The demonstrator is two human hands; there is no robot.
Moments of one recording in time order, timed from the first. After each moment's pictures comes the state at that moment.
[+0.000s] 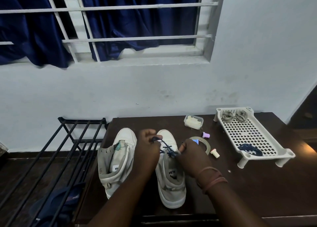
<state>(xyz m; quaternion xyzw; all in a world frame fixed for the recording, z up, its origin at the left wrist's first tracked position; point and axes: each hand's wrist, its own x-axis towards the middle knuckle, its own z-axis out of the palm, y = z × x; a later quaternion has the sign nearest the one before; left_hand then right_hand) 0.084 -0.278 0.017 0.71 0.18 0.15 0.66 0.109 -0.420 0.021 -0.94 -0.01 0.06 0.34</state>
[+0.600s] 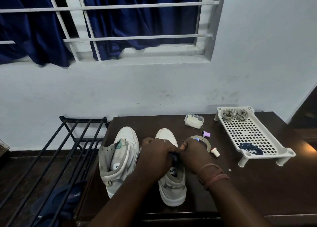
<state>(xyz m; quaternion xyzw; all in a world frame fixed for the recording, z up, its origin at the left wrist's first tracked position) 0.080 -0.275 0.009 0.96 -0.14 0.14 0.20 0.118 -0.423 0.018 -0.95 -0.03 0.05 0.30</state>
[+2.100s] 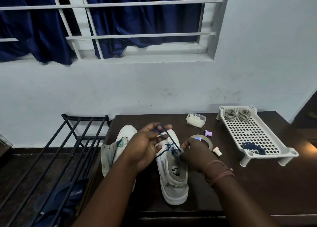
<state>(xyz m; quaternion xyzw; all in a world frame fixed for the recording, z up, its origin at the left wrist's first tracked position) 0.083 -0.253 0.051 0.50 0.08 -0.08 0.86 0.118 -0.429 0.024 -0.92 -0.02 0.14 0.36</state>
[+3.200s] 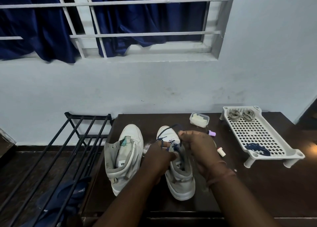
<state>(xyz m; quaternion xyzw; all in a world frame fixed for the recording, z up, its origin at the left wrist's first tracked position) 0.069 -0.281 0.018 0.73 0.22 -0.07 0.64 0.111 -0.410 0.038 -0.66 0.03 0.10 0.74</state>
